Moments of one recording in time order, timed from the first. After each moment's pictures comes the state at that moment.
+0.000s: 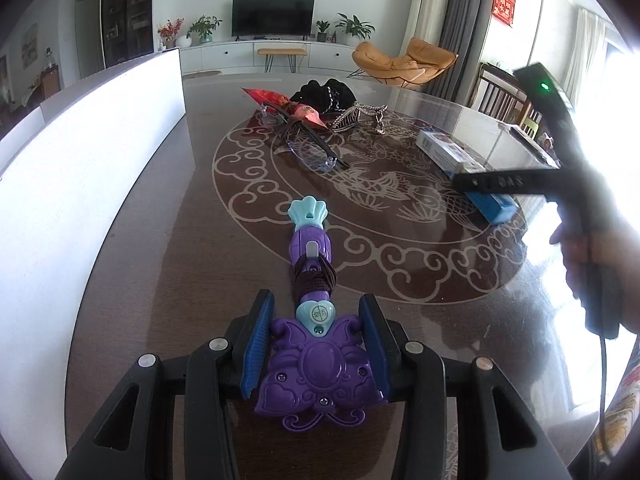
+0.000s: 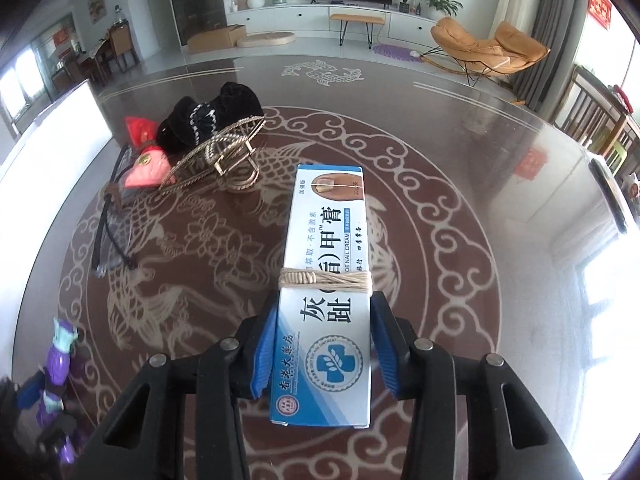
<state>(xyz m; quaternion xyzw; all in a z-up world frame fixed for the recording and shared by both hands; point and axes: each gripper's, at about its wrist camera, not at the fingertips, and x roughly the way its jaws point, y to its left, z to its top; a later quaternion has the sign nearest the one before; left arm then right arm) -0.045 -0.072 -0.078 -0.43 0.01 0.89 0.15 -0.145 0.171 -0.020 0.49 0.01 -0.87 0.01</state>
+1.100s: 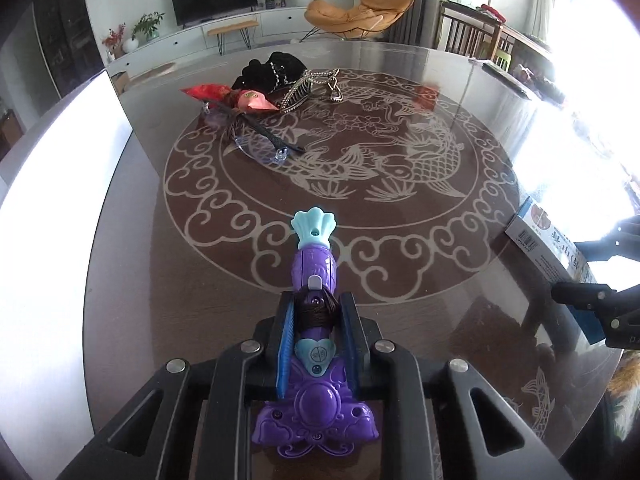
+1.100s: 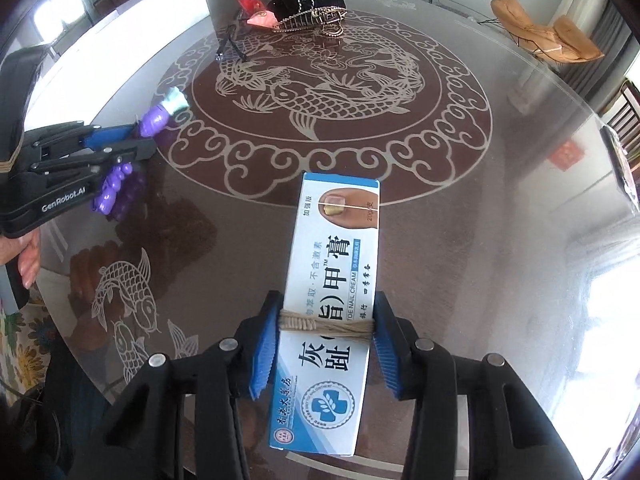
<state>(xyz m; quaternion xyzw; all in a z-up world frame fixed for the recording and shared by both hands) -0.064 -0.043 -0.070 -0.47 0.11 0.85 0.21 0.011 0.176 -0.012 0.58 0.07 -0.81 0.09</state>
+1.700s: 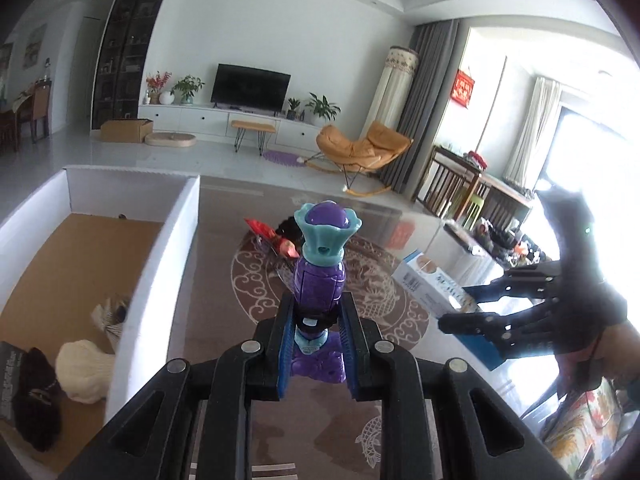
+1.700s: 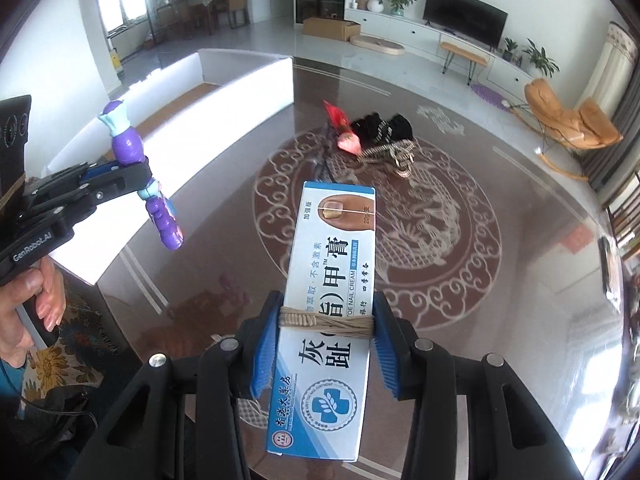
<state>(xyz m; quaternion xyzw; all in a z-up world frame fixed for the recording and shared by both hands) 0.014 -0.168 0.077 -0.29 -0.08 0.93 0.23 0.006 0.089 0.110 0.48 0.12 -0.85 0.17</state>
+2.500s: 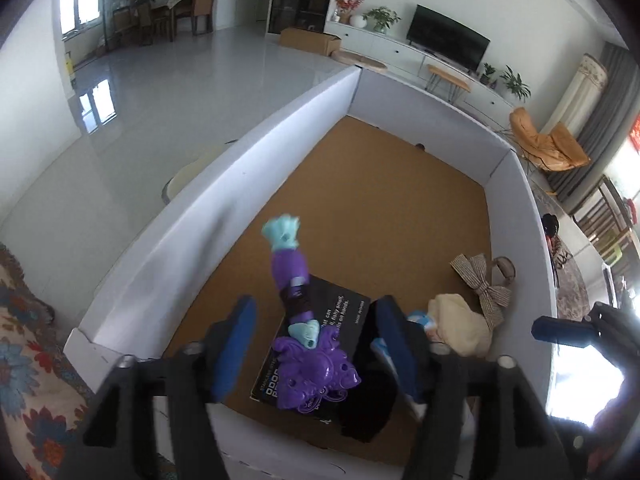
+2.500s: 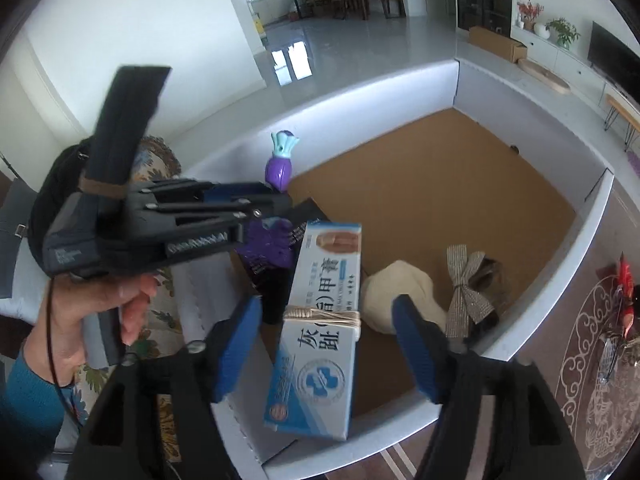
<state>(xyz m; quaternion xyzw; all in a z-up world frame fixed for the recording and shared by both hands) -0.020 -0.450 0.006 -0.45 -0.14 0.88 -0.08 -0.034 -0.271 0.079 0.49 0.14 -0.76 0.40</state>
